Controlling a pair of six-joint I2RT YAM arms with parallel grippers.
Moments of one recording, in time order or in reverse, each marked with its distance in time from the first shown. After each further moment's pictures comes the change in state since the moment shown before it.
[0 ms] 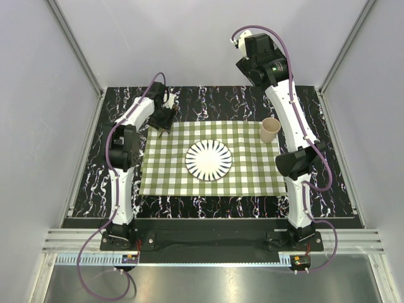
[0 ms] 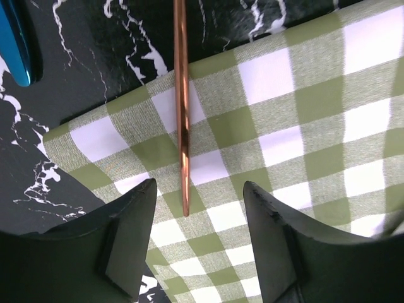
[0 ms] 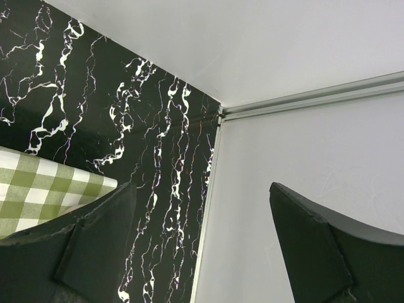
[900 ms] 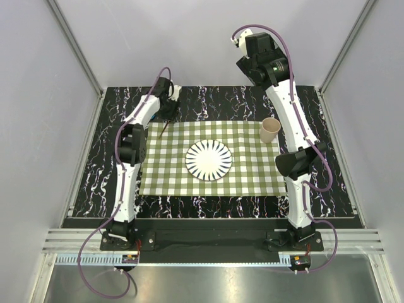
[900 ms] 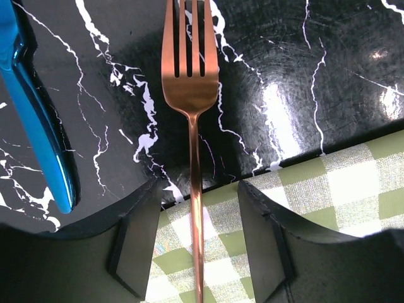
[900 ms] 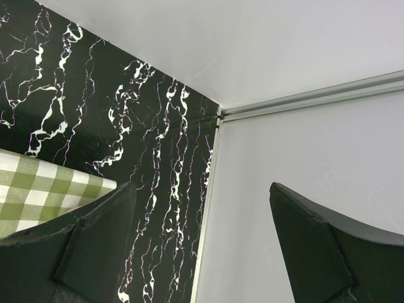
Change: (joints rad) left arm -0.011 0.211 0.281 0.084 0.005 0.026; right arm 0.000 0.000 0.016 -0.003 0.001 0.000
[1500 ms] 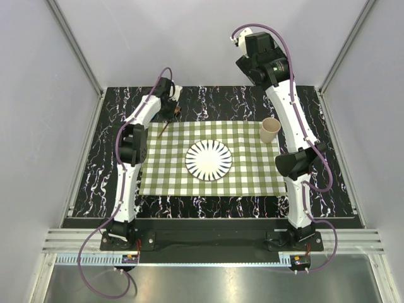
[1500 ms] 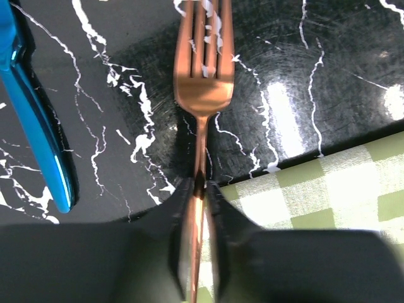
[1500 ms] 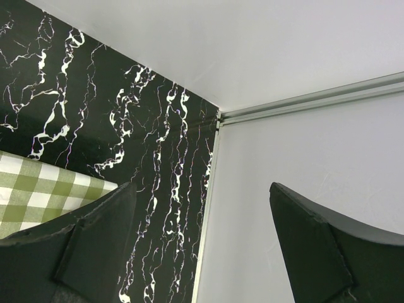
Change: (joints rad) left arm -0.006 0.000 0.000 -0.001 -0.019 0.002; right arm 0.006 0.000 0.015 -0.002 0.000 0.001
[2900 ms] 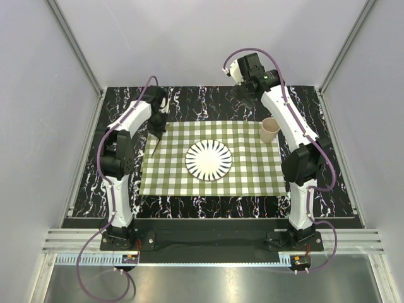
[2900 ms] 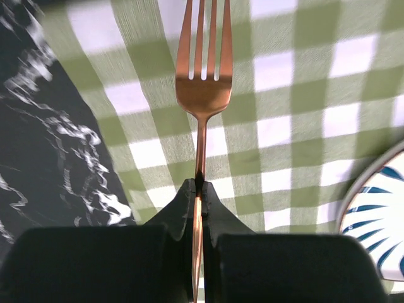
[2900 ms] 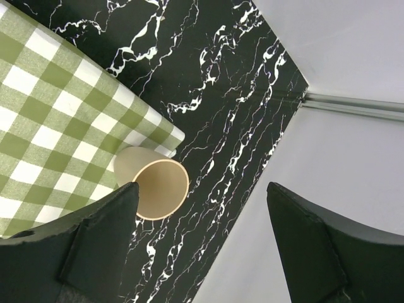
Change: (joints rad) left arm -0.001 -0.399 -0.444 -0.134 -0.047 -0.197; right arm 0.002 -0.118 -0.436 -0.014 -0.209 0.003
